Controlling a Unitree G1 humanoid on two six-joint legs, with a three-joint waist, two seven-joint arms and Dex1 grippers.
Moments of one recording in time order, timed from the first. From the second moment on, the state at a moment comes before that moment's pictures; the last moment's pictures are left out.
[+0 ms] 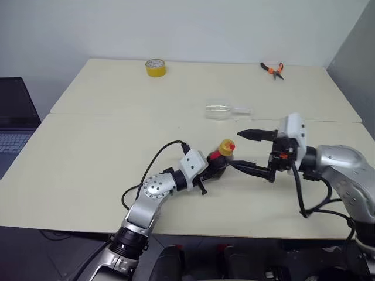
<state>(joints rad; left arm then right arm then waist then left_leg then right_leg) -0.30 0.24 -0.29 -0.04 -0.10 0.10 -0.71 -0.31 -0.68 -0.10 -0.65 0.72 0.71 0.74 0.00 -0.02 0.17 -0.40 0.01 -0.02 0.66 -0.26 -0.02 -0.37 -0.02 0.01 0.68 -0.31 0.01</state>
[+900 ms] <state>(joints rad) -0.33 0.22 -0.29 0.03 -0.10 0.07 -0.73 -0.24 -0.54 0.00 -0.72 0.48 0.69 0.40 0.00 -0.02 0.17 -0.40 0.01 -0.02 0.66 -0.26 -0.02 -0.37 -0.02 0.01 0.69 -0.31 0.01</state>
